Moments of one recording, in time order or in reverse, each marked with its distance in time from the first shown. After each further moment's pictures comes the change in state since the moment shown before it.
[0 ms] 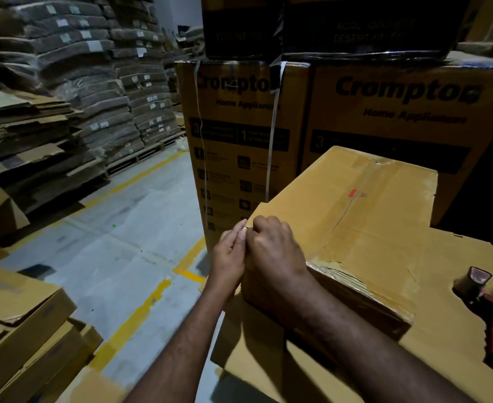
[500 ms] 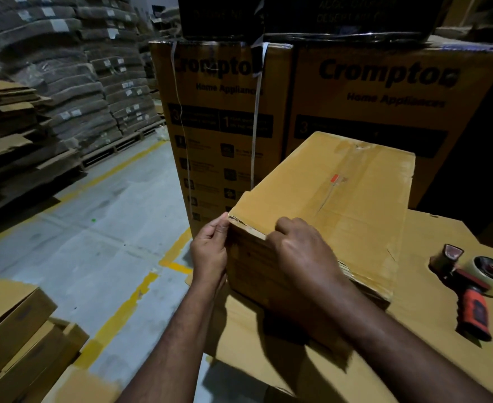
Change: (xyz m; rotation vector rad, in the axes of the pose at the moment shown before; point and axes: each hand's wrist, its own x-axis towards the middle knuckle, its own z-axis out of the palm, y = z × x) left_hand 0.001 -0.005 0.010 -0.342 0.201 -0.087; right_hand -0.040 0.033 -0.041 -0.008 -0.163 0.036
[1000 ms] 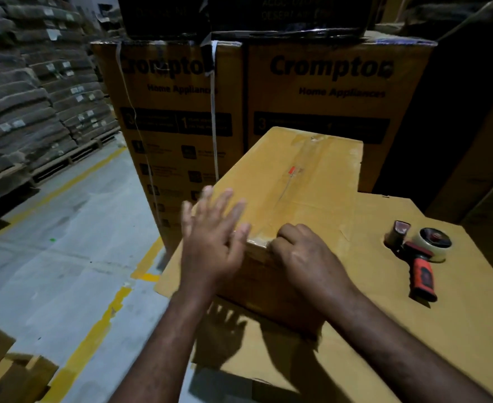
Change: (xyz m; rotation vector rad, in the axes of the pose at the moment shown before) left_hand -0.034 0.029 0.035 0.980 -0.346 0.855; right_hand -0.052 0.044 0.004 -0.013 0.115 0.061
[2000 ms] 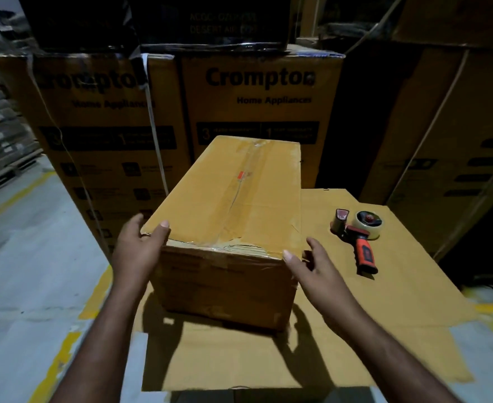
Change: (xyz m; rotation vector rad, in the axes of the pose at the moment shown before) left_hand 0.031 -0.056 -0.006 -0.350 -0.104 -0.621; right_hand -0.072 0.024 0.010 1.097 0.153 0.972
